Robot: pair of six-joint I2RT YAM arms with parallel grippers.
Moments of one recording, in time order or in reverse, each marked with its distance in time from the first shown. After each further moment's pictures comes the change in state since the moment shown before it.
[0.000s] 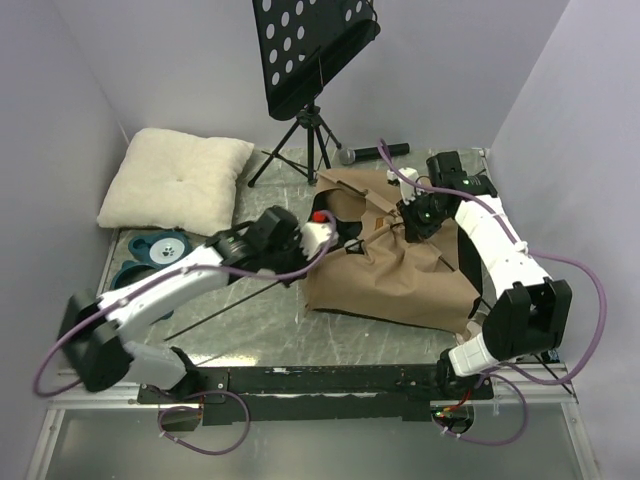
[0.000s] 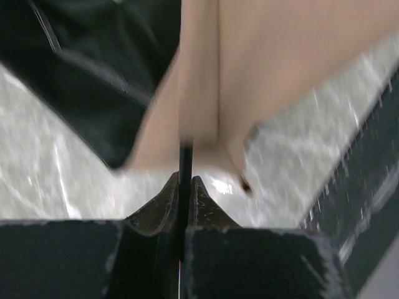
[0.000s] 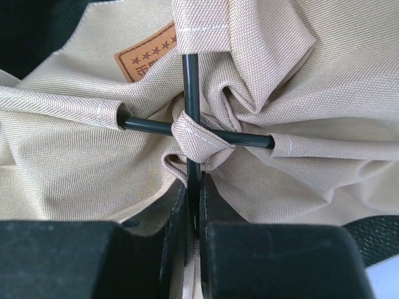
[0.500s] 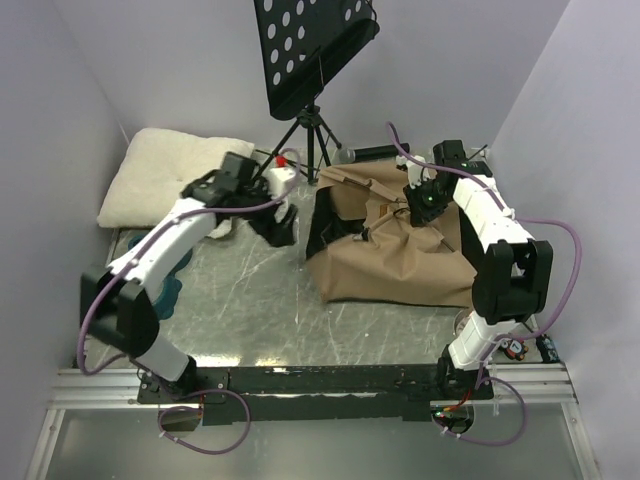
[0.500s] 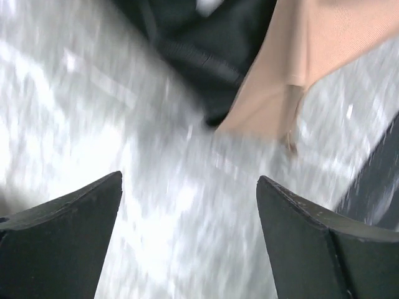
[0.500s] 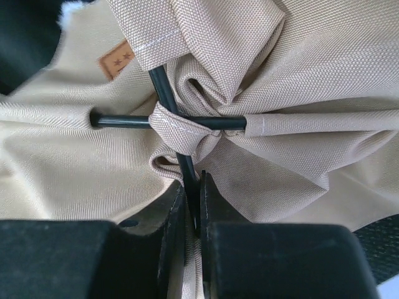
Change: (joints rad) left arm 0.350 0.274 0.310 -0.051 0.297 0.061; right arm -0.117 0.246 0.115 0.120 0.015 -0.011
